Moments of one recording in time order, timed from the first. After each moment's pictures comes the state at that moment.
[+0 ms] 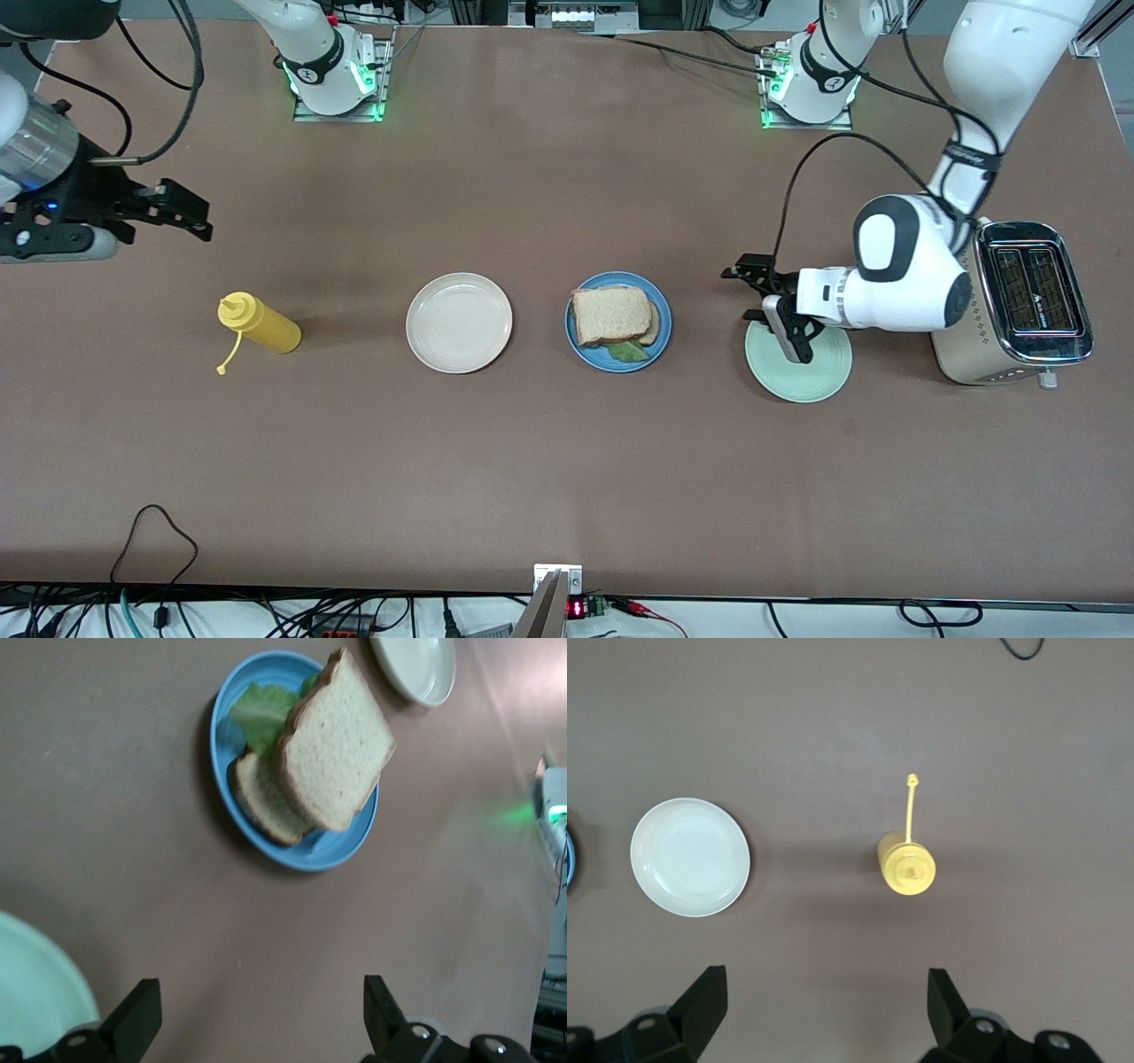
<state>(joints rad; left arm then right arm) 0.22 0.43 -0.41 -1.94 -0.49 2.01 0.86 0.01 0.08 0.08 -1.52 0.00 1.59 0.07</state>
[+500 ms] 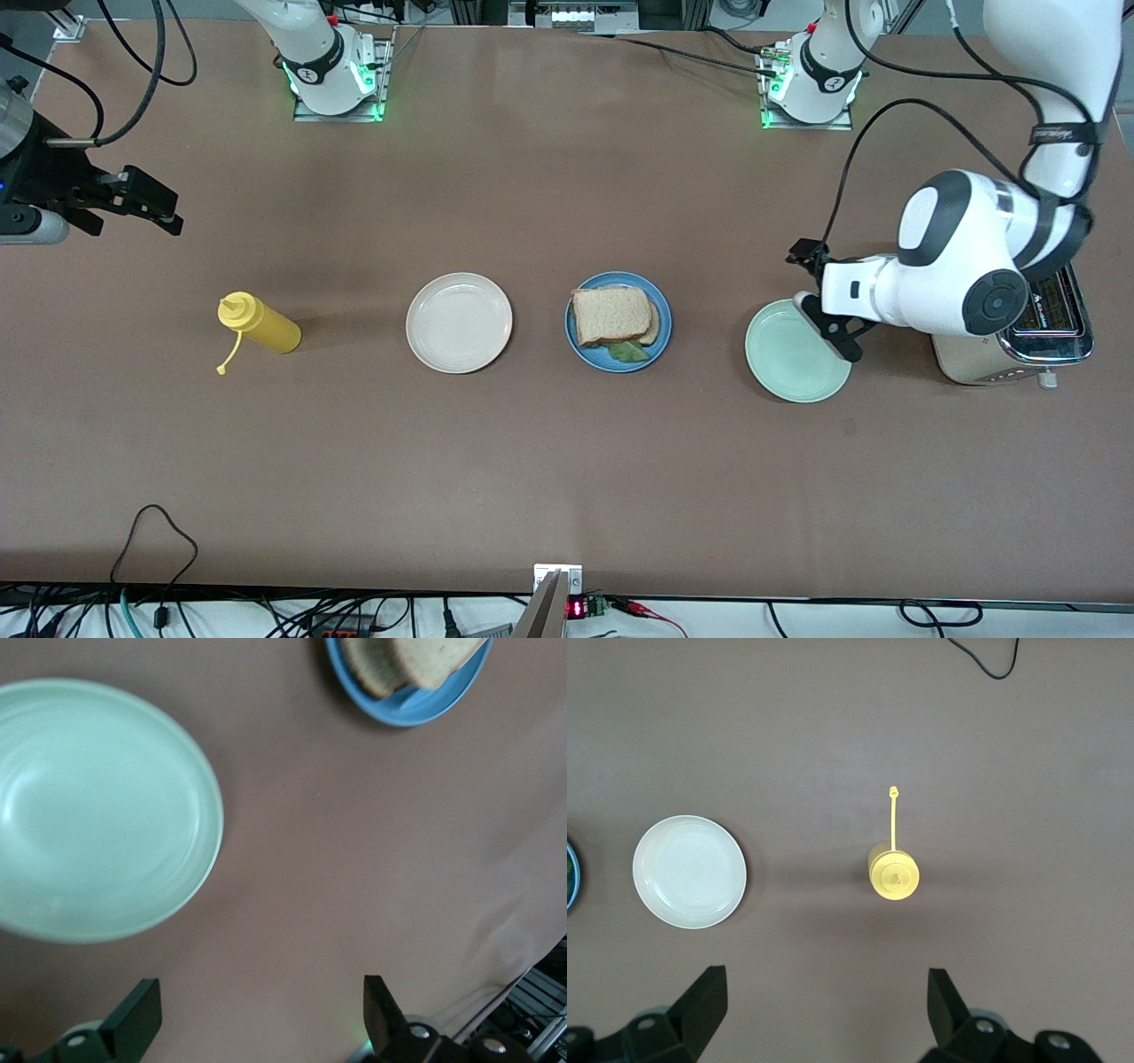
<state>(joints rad) 0.22 0.39 -0.41 -1.70 -0.04 1.61 0.50 0.00 0.05 0.08 -1.52 0.00 1.59 0.07</state>
